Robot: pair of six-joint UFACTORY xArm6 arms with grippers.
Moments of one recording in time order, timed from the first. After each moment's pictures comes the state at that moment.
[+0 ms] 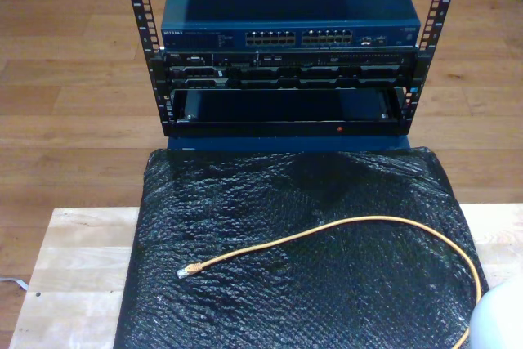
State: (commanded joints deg) left arm 78.1 -30.6 -17.5 4.1 76.7 -183.7; right arm -90.9 -41.4 -19.4 10.0 76.0 -178.0
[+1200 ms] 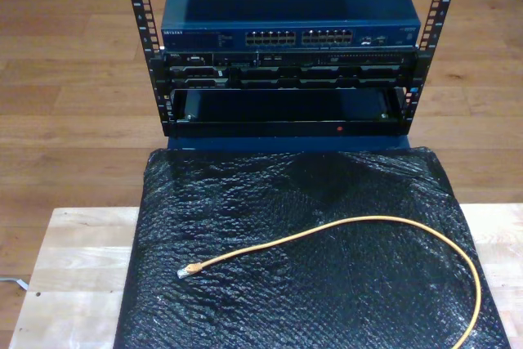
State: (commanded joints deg) left arm 64.0 -30.6 -33.4 -8.0 94.5 -198.6; right arm -67.8 -24.5 -48.2 18.2 90.3 -140.4
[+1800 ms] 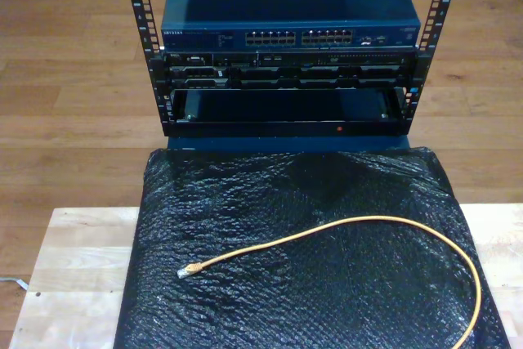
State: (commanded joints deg) left arm 55.1 -31.0 -33.5 -13.4 94.5 -212.3; right arm -59.2 -22.3 -52.8 20.7 95.3 -131.3
